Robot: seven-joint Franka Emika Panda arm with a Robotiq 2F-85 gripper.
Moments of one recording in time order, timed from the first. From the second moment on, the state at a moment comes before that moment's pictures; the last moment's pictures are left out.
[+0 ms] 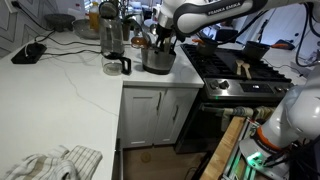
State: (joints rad) arm 0.11 0.10 0.10 -1.90 -0.31 2.28 -0.21
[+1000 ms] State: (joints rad) arm 0.03 -0.21 0.05 -2.23 -0.28 2.22 0.04
